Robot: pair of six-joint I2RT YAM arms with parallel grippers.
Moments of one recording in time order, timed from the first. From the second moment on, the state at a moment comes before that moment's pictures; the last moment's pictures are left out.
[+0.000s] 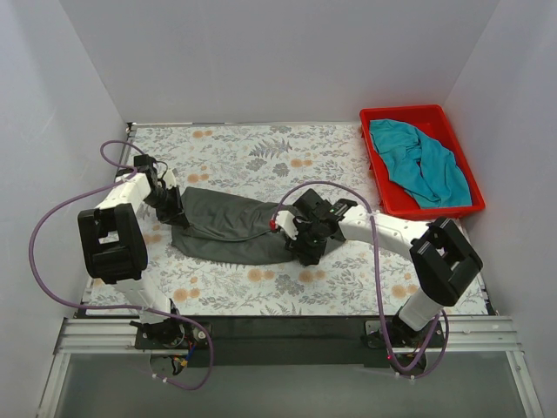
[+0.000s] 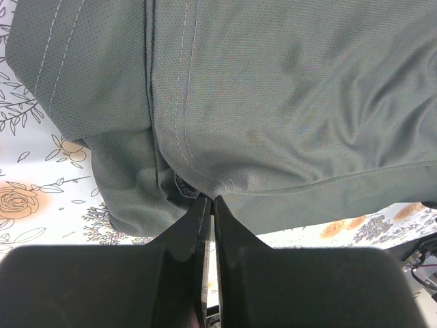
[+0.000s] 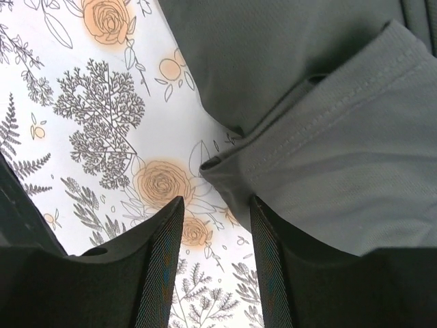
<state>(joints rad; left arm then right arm) 0.17 1.75 1.20 -0.85 0.36 -0.04 0.81 1.61 1.04 -0.64 -0.31 -0.43</state>
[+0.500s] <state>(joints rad) 0.17 1.75 1.20 -0.85 0.36 -0.04 0.85 1.69 1.00 -0.53 -0.25 -0.39</state>
